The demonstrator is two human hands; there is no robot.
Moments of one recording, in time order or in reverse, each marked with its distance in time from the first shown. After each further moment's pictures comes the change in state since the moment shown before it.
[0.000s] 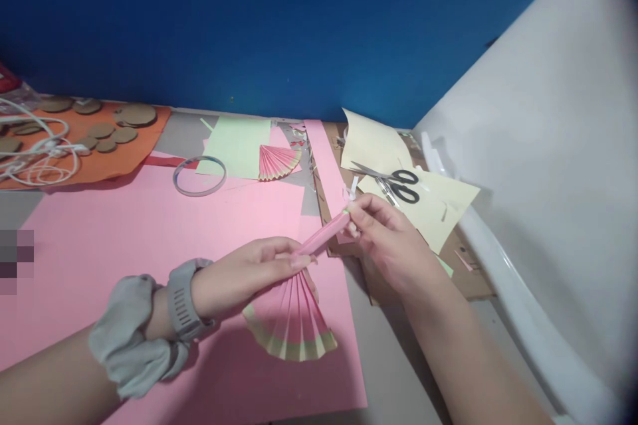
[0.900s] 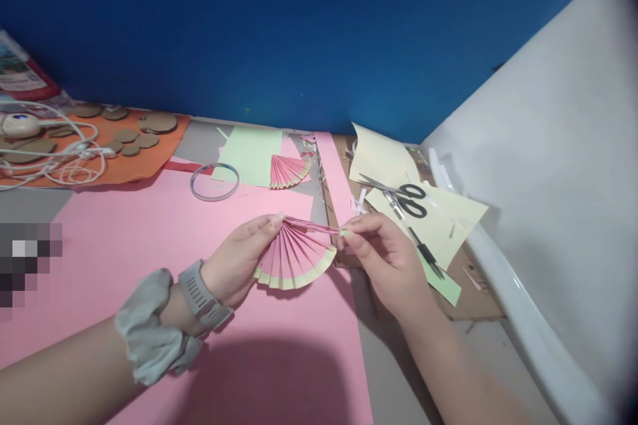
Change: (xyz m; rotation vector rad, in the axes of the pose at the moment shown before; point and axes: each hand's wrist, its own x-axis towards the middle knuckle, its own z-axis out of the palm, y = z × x) left_hand 0.006 0.001 -0.007 -0.268 0.382 0.249; right_hand -0.008 0.010 0.010 -0.396 0.053 -0.355
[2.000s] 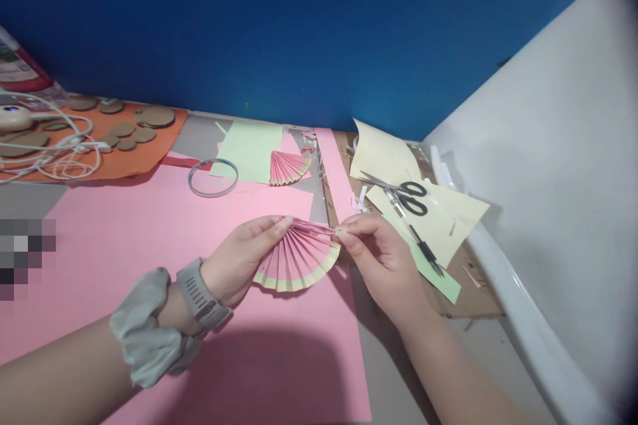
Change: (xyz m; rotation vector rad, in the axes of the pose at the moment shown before) left_hand 0.001 0.000 -0.002 0.044 -0.064 -0.110; right_hand 0.000 0.002 0.005 -0.115 -0.019 -0.091
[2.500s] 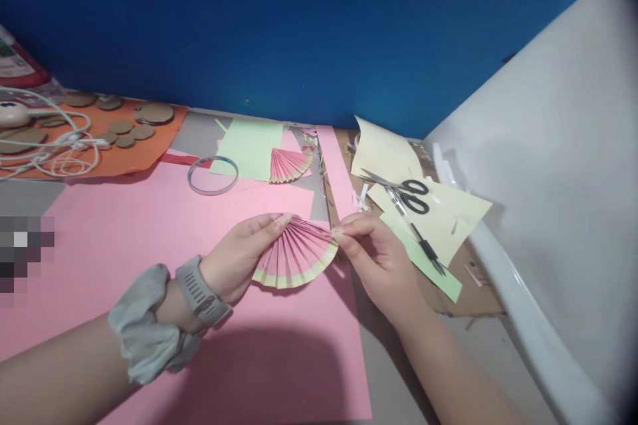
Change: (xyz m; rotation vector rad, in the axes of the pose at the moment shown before) left_hand 0.000 0.000 0.000 -0.050 0.008 0.024; right_hand 0.000 0.006 0.002 -0.014 -0.015 -0.084
